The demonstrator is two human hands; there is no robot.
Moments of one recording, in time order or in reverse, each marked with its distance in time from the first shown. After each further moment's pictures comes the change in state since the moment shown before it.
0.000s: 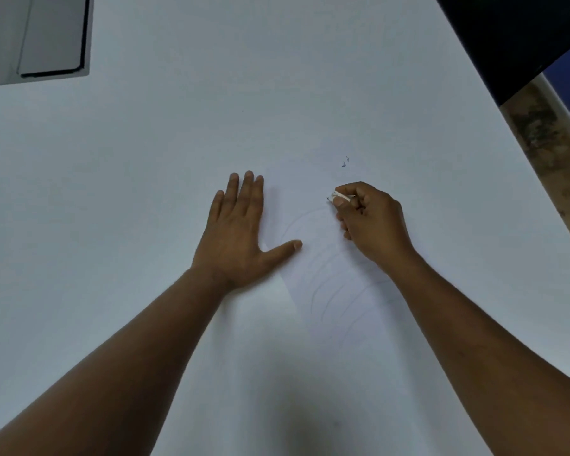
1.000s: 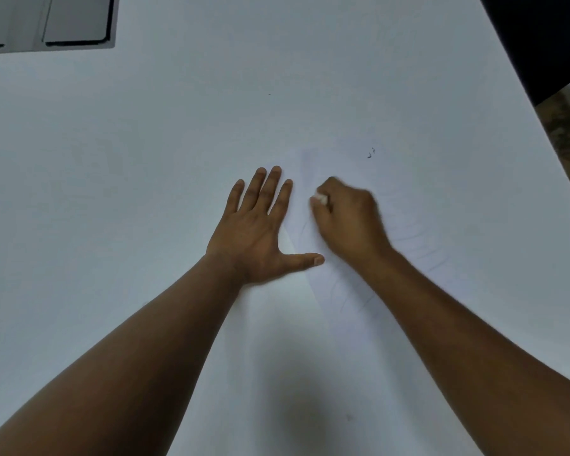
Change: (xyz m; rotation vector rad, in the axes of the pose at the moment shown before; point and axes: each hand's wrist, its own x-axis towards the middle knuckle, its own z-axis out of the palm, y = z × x) left_hand -0.008 -0.008 0.004 0.195 -0.097 0.043; right_hand -0.011 -0.023 0.055 -0.403 0.024 -0.419
